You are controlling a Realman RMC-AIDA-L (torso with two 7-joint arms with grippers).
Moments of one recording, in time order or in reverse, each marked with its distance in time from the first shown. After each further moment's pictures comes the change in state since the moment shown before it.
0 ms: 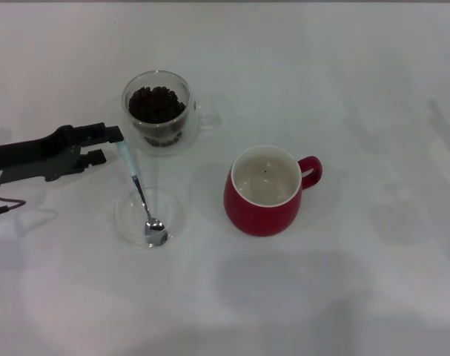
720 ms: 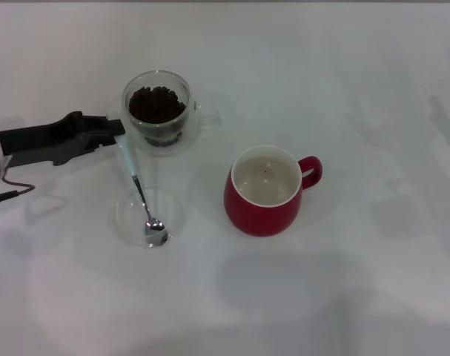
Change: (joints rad) left arm -0.041 0.000 0.000 0.015 -0.001 -0.031 0.029; right arm 0.011 0.002 0.020 -0.001 0.005 0.024 0.000
